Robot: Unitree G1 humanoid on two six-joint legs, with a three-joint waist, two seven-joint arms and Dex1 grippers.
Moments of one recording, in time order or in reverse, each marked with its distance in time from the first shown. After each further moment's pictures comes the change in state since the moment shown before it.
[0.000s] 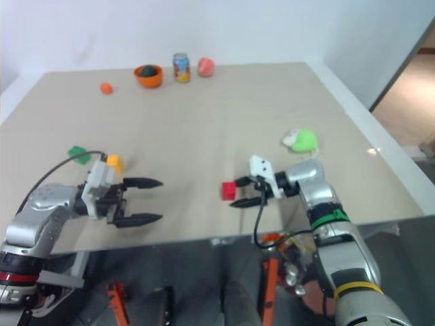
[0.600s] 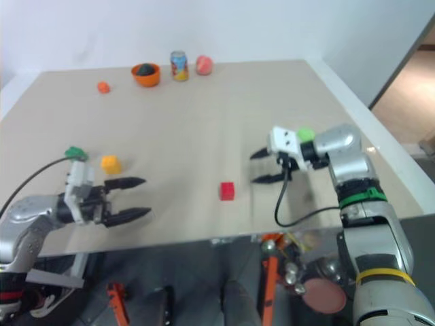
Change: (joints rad) left arm 0.158 0.007 0.215 -0.113 -0.153 0.163 0.222; right arm -0.204 -0.175 -0.048 -0.063 0.024 -0.007 0.019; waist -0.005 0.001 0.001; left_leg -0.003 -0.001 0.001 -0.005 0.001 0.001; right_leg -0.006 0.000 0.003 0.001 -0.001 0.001
